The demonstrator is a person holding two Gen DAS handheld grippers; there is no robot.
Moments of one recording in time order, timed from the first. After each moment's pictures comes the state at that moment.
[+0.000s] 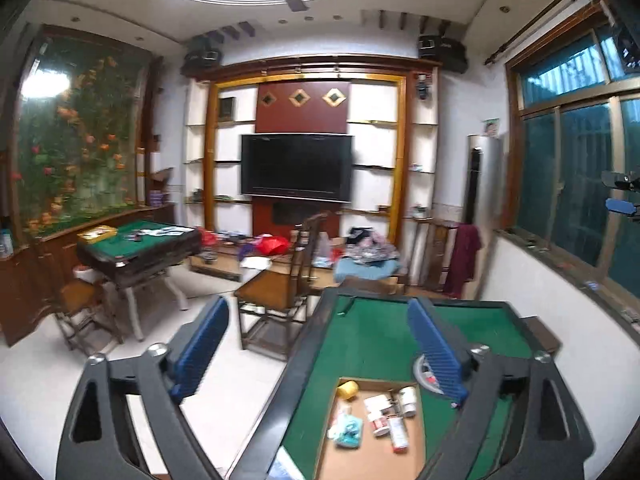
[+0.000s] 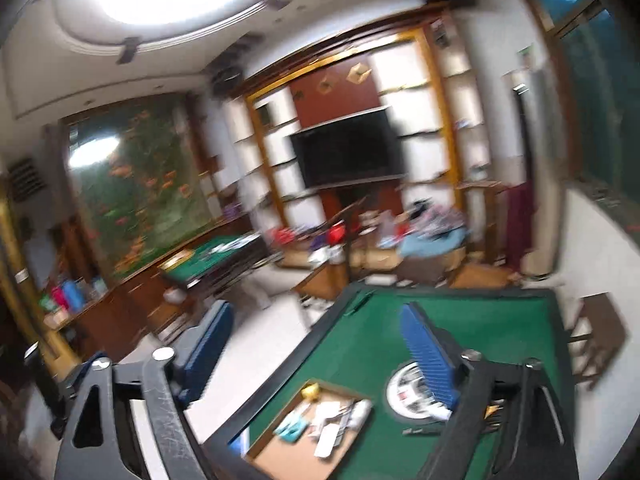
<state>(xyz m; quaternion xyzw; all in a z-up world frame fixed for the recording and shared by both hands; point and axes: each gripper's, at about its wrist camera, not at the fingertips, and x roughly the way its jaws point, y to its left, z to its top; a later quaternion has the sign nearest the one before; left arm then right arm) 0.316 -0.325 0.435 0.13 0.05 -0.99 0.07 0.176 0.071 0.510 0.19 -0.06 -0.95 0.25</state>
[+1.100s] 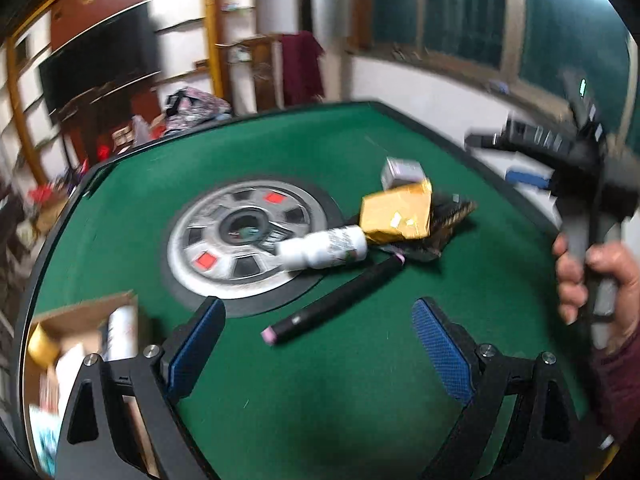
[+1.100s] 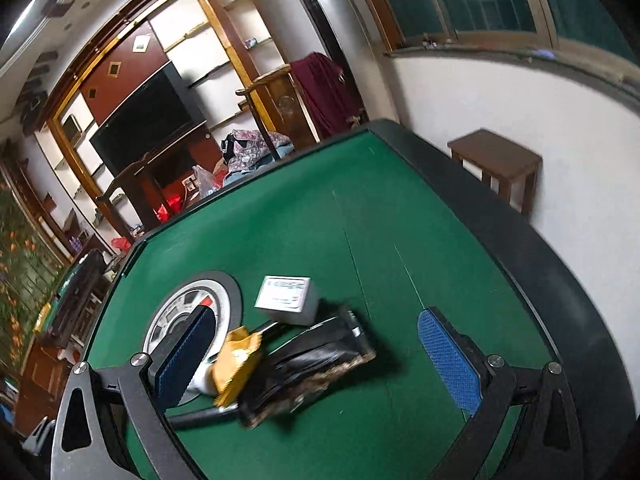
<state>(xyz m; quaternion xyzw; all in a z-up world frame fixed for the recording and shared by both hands) 0.025 0.013 0.077 0.38 -0.10 -0.90 -0.19 -0.032 0.282 0.079 0.33 -0.22 -0.92 0.01</state>
